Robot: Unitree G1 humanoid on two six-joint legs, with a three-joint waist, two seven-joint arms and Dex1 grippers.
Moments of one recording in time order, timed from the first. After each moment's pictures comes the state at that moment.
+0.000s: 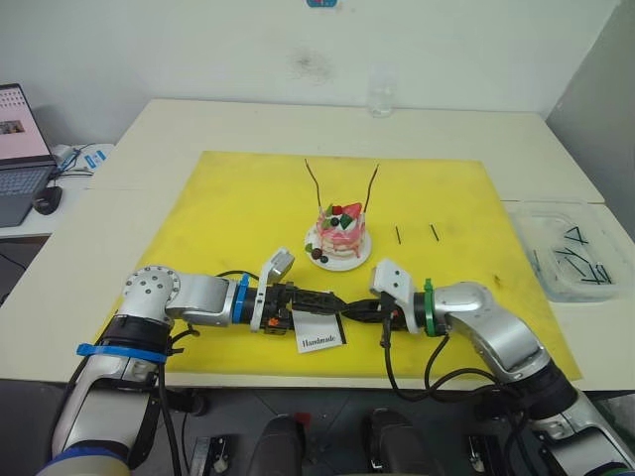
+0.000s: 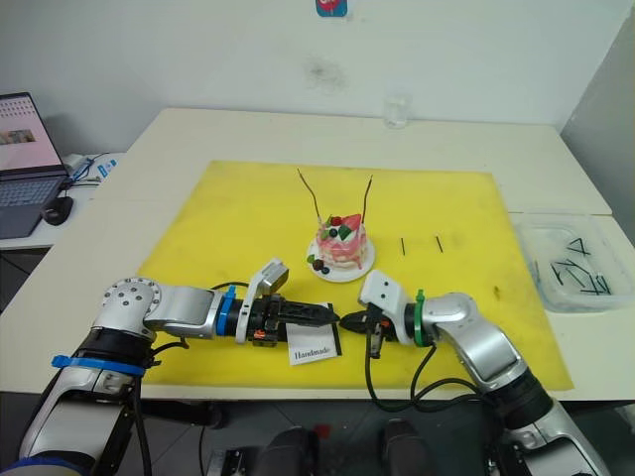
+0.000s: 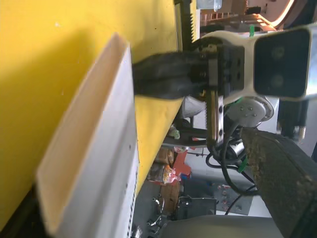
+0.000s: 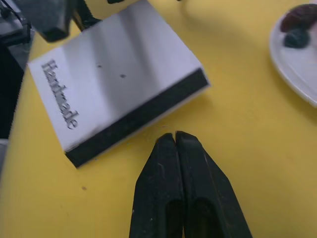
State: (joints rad) left arm -0.59 0.64 -0.13 0.34 -1.88 1.51 -0.02; right arm -0.41 -0.52 0.34 -0.20 0.22 0.58 0.93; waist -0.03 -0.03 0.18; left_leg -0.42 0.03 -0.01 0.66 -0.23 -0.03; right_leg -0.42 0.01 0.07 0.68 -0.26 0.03
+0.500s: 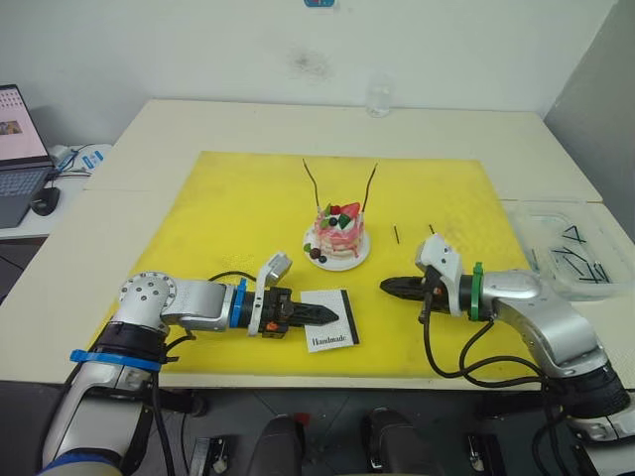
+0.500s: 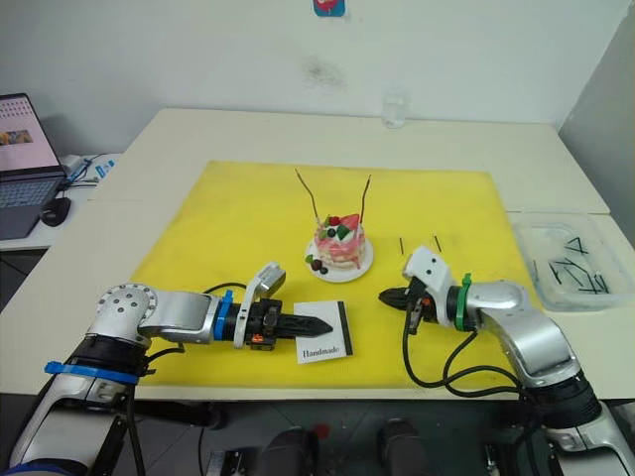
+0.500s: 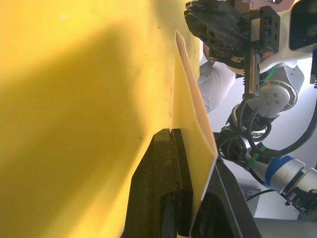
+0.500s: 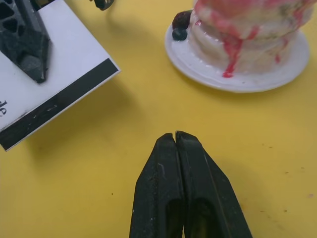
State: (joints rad) left arm -0.57 0.67 -0.14 0.27 -1.91 1.47 -0.03; right arm -0.37 -0.61 0.14 -0.31 0.32 0.71 0.89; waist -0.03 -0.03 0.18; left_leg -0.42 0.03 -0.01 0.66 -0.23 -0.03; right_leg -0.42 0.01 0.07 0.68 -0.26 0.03
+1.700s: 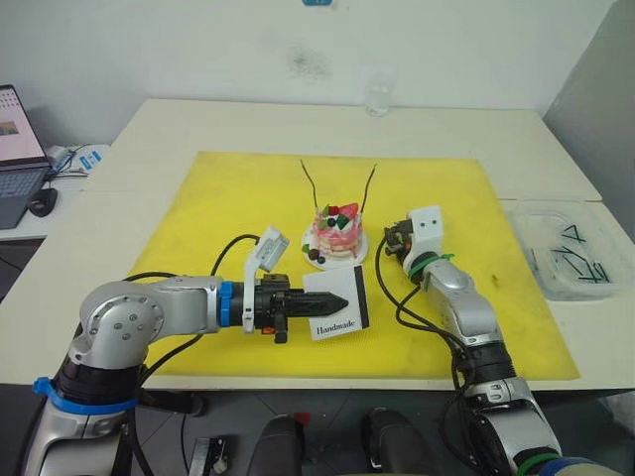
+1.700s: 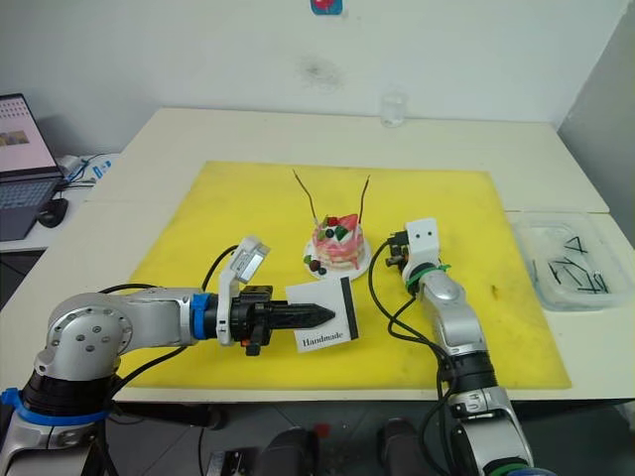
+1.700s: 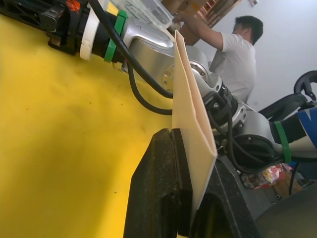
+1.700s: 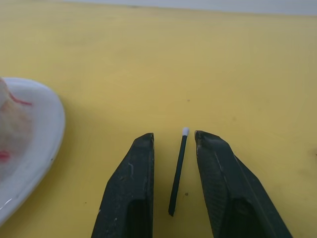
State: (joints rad) left arm -0.42 0.70 0.03 -0.35 -1.33 1.22 -0.55; right arm -0.53 -0.08 0.02 0.24 0.08 0.37 0.13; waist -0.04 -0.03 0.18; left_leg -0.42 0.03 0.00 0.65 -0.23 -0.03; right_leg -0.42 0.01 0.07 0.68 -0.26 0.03
